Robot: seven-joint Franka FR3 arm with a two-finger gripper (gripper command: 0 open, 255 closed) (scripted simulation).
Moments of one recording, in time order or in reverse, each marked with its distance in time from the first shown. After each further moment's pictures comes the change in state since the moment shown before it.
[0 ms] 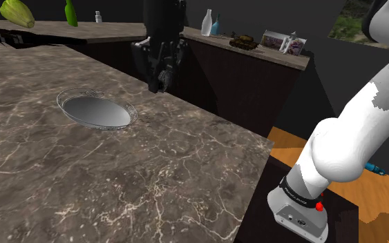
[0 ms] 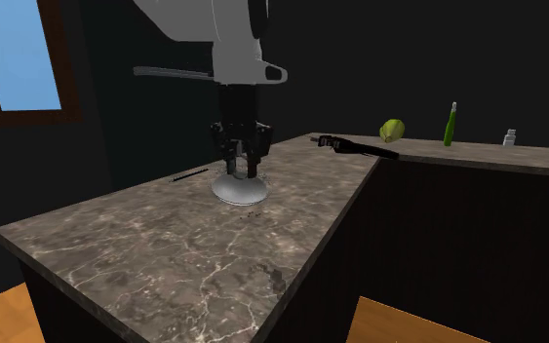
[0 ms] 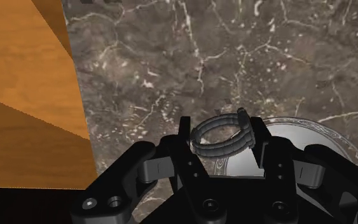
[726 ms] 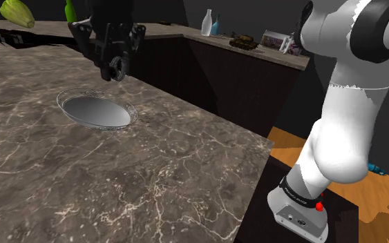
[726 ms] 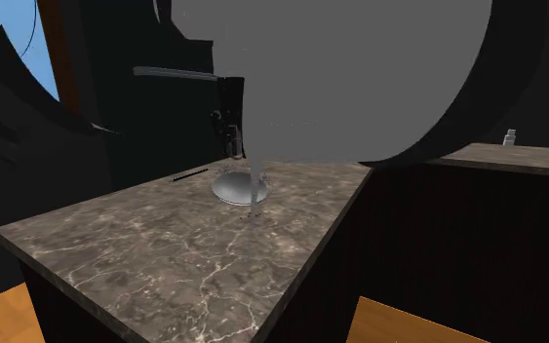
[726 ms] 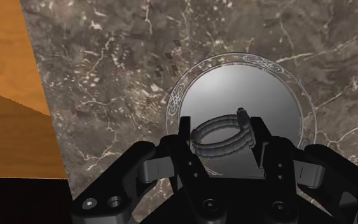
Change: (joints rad) arm 0.111 0.402 0.078 0.480 -0.223 -0.142 0.160
